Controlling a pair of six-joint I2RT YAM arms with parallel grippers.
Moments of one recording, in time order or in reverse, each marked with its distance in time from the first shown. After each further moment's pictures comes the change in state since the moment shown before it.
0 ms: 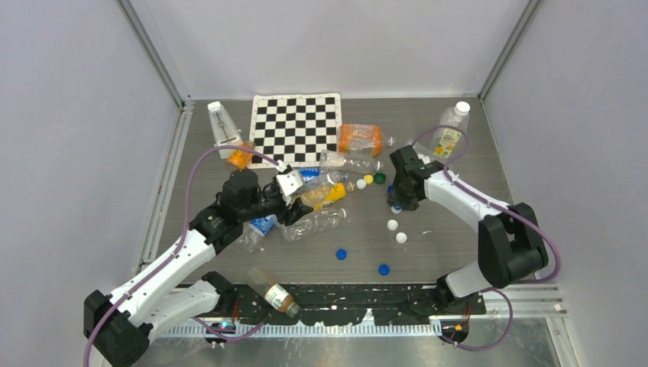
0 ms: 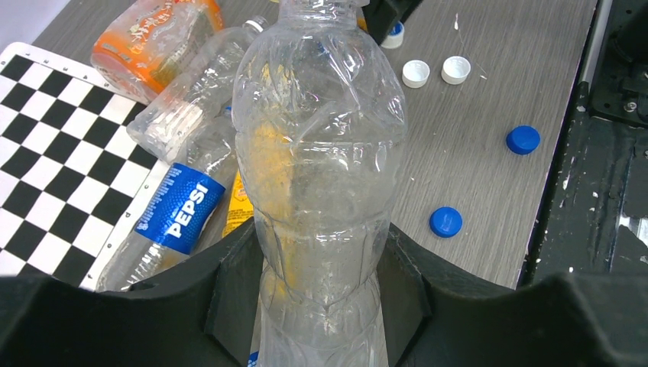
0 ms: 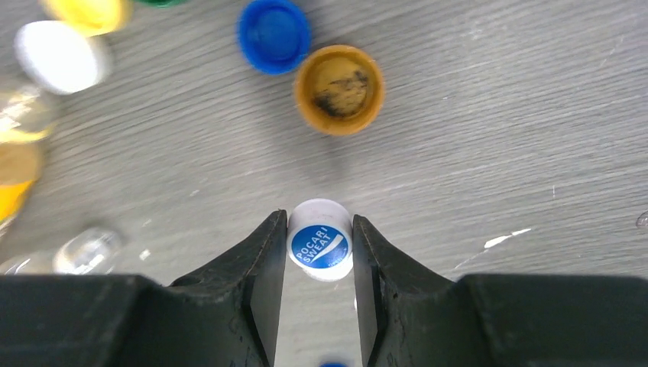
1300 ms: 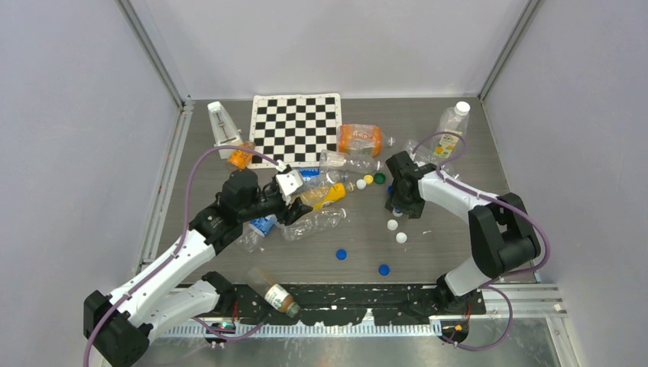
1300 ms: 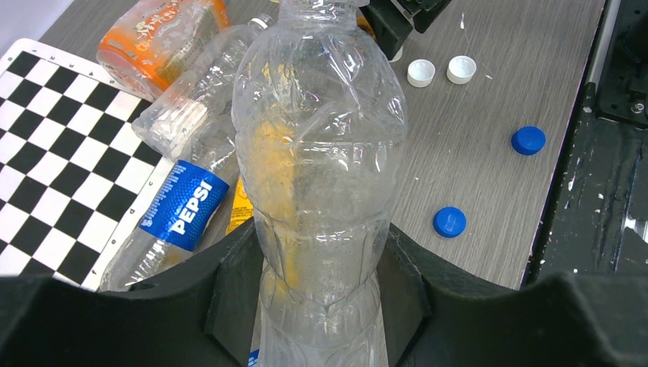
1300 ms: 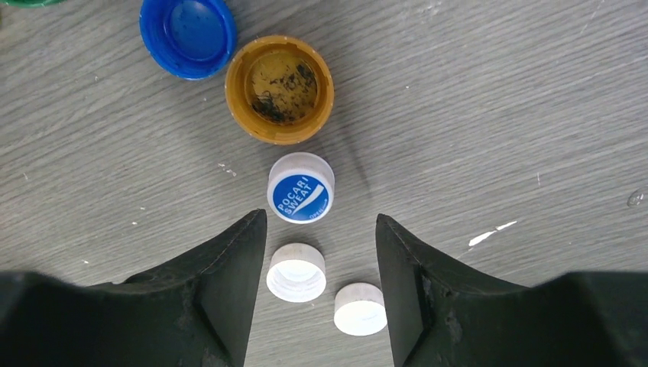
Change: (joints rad) left arm 0.000 -0.001 0.000 -0.001 -0.010 -0.002; right arm 0.000 0.033 -0.011 -0.042 0.049 0.048
